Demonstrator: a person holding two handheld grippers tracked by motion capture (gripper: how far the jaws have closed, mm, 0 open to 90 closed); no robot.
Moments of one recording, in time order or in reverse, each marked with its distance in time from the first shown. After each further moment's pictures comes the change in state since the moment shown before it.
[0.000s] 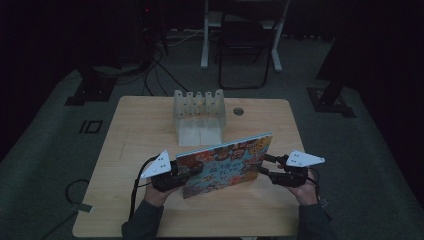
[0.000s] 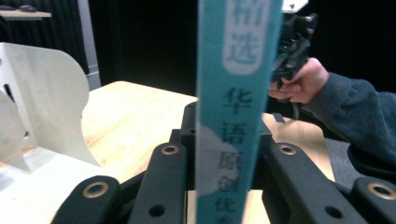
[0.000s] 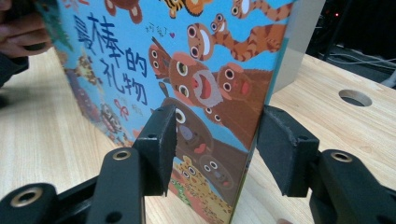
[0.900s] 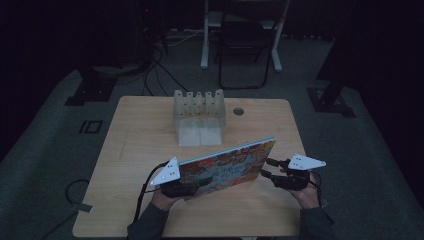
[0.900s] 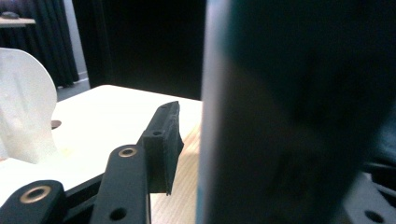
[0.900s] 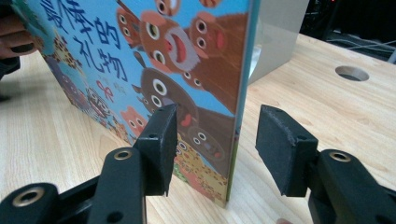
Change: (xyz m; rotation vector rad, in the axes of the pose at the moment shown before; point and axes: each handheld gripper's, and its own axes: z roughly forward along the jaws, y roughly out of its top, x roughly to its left) left arm -0.016 -0.012 0.019 -0.017 -0.013 0.042; right arm -0.004 -0.021 -0.003 0.028 -0.016 0.043
